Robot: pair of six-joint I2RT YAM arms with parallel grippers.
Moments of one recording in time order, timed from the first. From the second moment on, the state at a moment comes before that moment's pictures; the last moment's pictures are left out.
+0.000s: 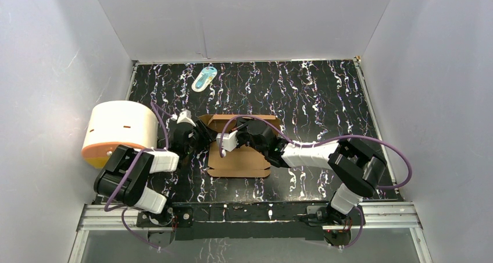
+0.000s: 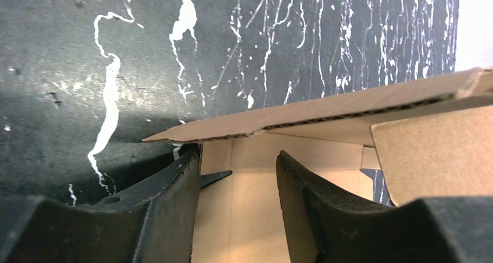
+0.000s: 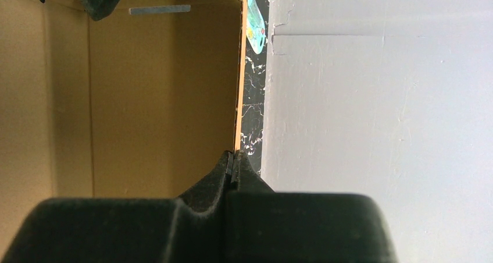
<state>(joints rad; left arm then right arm) -0.36 1.47 0.36 0.58 0.03 -0.80 1.01 1.63 0.80 0.52 0.16 -1.24</state>
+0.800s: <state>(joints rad) -0.42 1.44 0.35 0.67 0.09 -0.73 1.01 1.63 0.80 0.52 0.16 -1.24</state>
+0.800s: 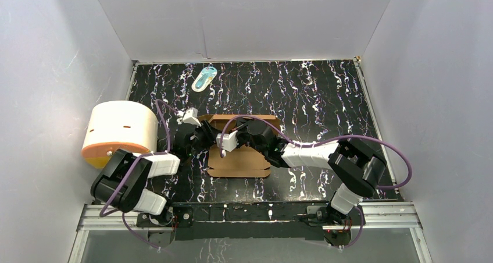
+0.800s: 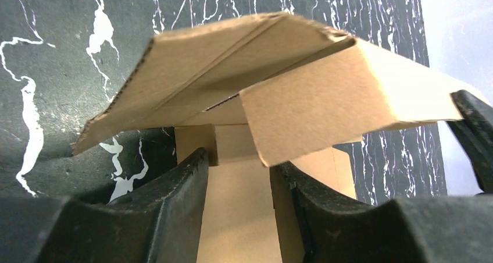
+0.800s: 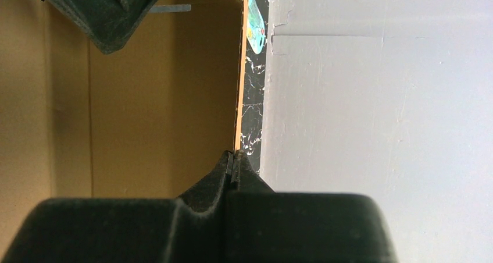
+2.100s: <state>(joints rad) -0.11 1.39 0.27 0.82 0.31 -0.32 1.00 1.63 0.83 0.45 0.14 -1.27</state>
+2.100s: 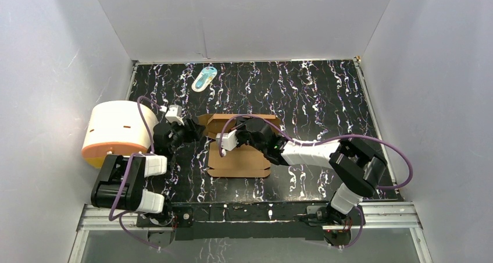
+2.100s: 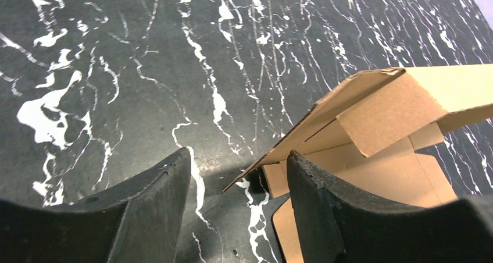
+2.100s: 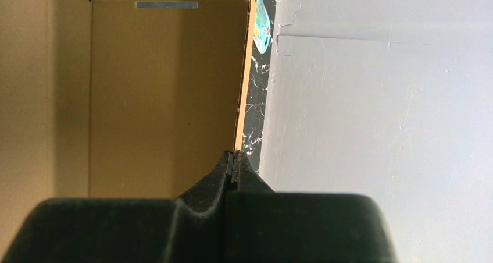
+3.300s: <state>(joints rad) -0.28 1.26 0.26 0.74 0.33 -0.23 1.00 1.63 0.85 0.41 0.19 -1.25</state>
